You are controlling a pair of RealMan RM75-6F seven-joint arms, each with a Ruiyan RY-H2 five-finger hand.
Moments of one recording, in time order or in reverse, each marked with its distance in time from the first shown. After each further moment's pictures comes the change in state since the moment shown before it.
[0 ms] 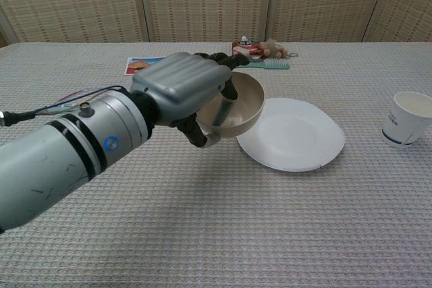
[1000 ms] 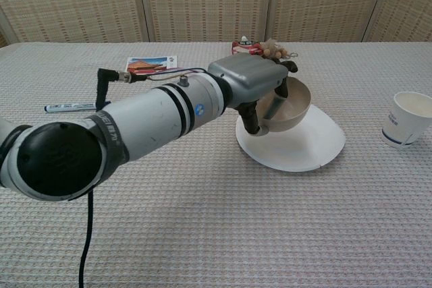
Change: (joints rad) left arm -0.341 -0.102 -0.087 0.387 -0.118 -0.235 -0.231; right arm 0.014 0.002 0.037 0.072 0.095 -0.133 0.113
